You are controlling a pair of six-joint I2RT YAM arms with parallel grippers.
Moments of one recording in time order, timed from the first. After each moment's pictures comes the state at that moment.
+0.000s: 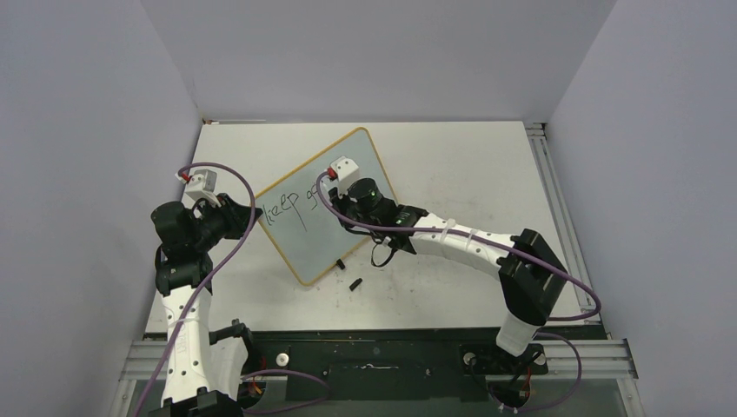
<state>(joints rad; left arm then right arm) 0.30 0.78 0.69 -0.26 0.71 -0.28 0.94 1.71 1.26 0.02 0.17 0.11</state>
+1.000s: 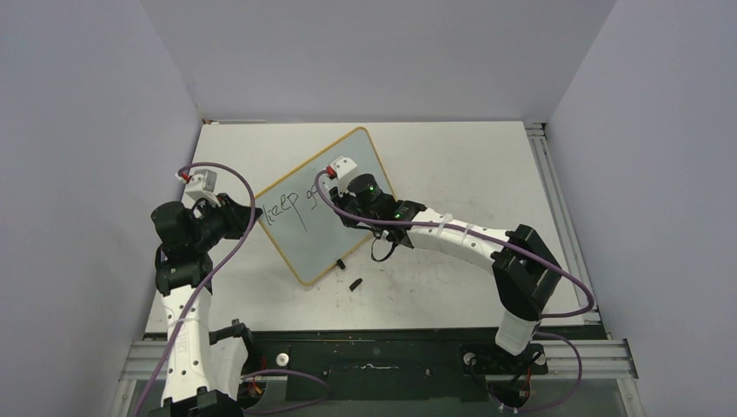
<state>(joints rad) 0.30 0.78 0.69 -0.26 0.71 -0.28 0.90 1.75 1.29 -0.05 0.11 0.09</state>
